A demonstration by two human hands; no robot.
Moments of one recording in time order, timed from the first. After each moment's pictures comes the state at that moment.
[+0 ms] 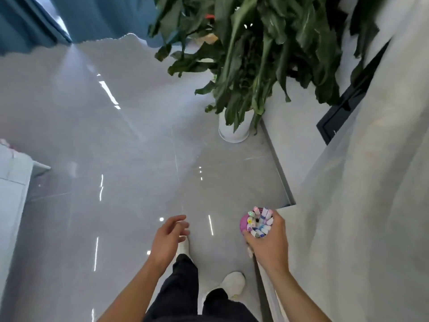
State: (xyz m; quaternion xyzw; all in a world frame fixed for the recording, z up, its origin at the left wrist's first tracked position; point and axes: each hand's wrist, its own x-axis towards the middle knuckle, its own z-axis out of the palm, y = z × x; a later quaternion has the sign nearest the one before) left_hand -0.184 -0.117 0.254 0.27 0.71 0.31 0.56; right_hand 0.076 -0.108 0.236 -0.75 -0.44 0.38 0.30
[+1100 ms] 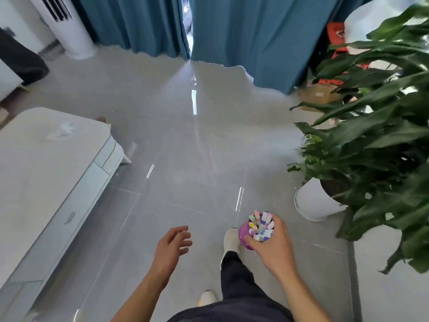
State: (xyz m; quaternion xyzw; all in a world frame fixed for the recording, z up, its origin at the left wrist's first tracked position) left_hand -0.511 0.022 0.278 0.06 0.75 0.47 0.47; right_hand -0.287 0.165 0.281 -0.59 -0.64 0.45 0.19
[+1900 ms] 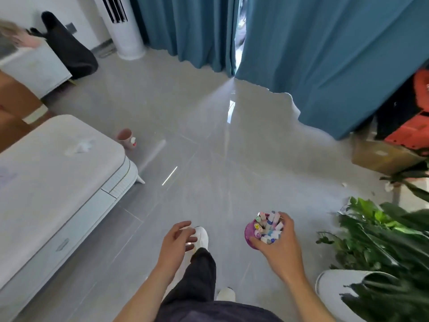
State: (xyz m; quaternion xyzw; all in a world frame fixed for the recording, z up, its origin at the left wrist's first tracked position) left_hand -0.679 0.331 0.275 -0.05 0.73 0.55 0.40; right_hand -0.489 0.517 0.288 -0.52 -0.69 0.49 0.13
